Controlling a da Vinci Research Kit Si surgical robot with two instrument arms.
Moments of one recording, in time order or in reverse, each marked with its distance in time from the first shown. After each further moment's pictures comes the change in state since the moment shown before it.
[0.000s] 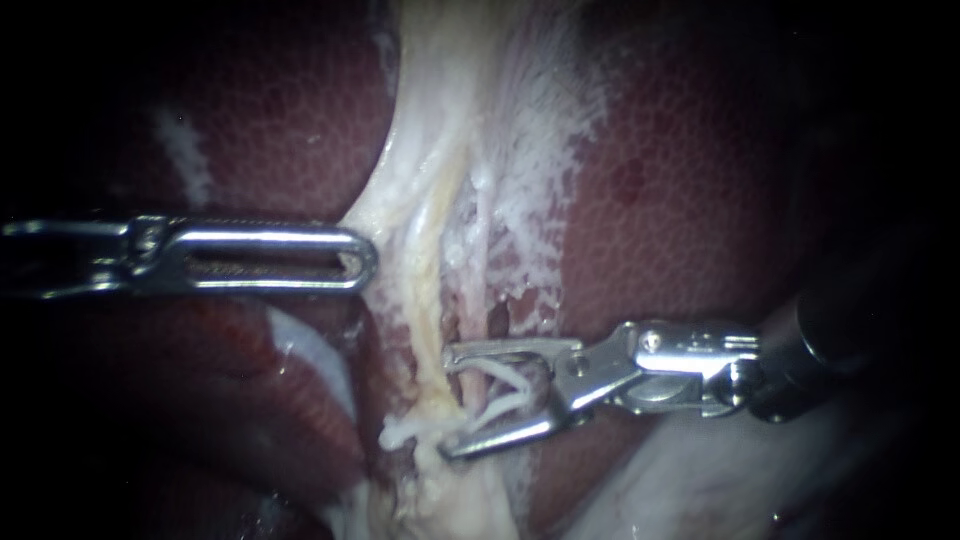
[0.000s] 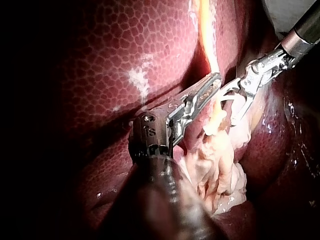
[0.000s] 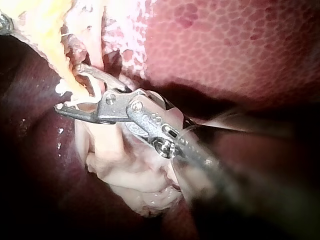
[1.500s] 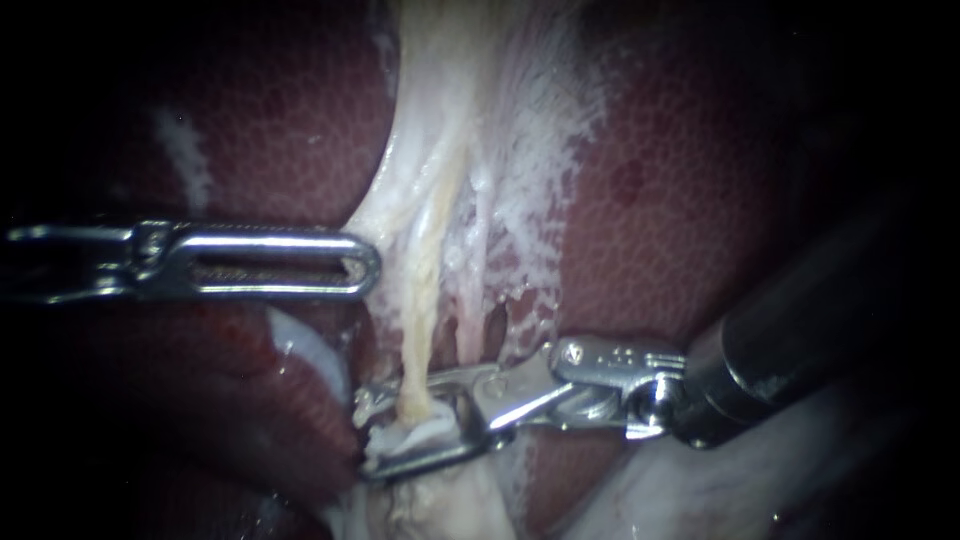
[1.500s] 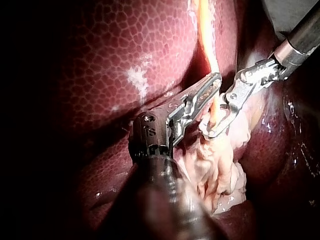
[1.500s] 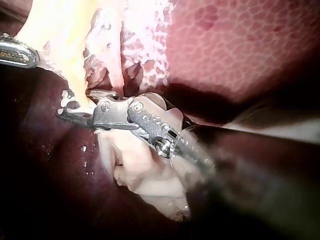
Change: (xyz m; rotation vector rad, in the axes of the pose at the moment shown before) right arm 0.001 0.001 0.004 0.001 0.009 0.104; left arm 0.000 0.000 0.000 -0.001 -0.001 0.003
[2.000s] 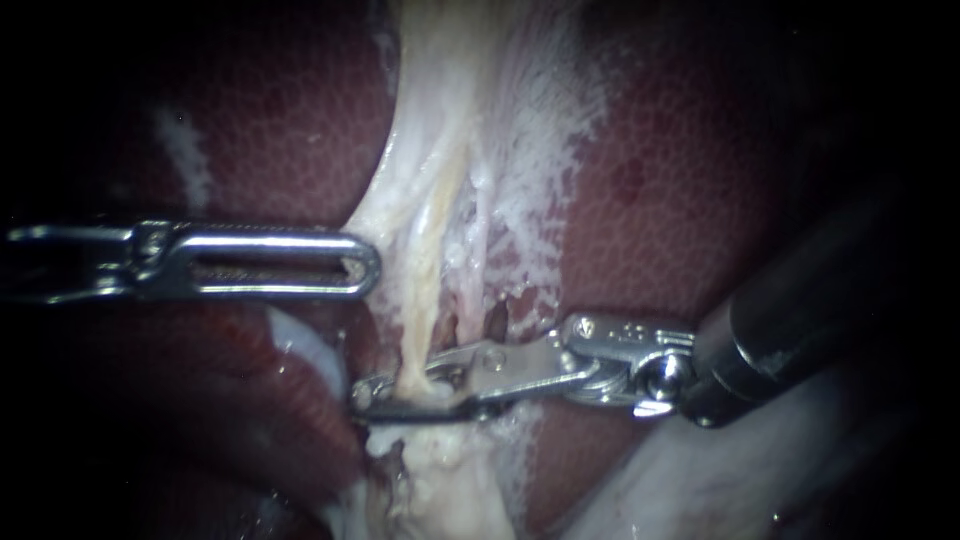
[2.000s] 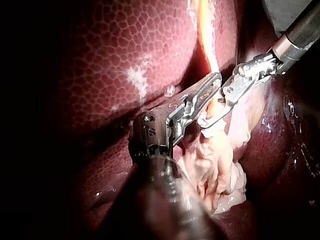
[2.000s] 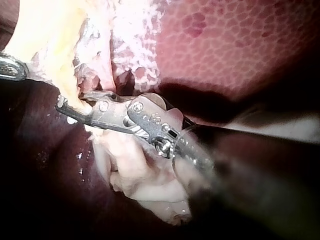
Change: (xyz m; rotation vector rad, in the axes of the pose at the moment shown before) right arm 0.000 0.001 -0.001 -0.029 -0.002 0.014; left arm 0.000 0.000 0.000 0.000 0.000 0.000
